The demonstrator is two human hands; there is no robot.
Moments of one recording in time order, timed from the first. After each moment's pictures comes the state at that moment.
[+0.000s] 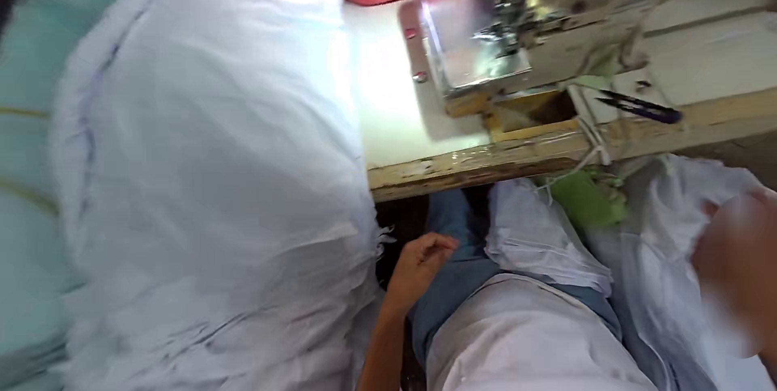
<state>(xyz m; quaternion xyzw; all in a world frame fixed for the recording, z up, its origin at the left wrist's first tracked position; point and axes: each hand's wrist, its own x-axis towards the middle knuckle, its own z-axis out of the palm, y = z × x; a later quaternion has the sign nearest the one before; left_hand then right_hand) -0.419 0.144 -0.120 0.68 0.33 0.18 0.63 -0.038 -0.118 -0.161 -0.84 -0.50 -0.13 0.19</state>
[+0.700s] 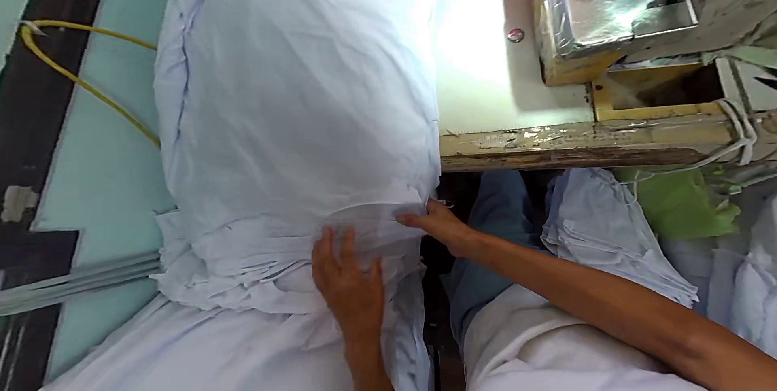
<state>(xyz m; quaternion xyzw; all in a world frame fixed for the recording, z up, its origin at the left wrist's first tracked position) -0.572 0.130 -0.094 0.76 0.61 0.22 0.03 -0.383 0.176 -0.125 -0.53 -0.28 0.71 0.36</state>
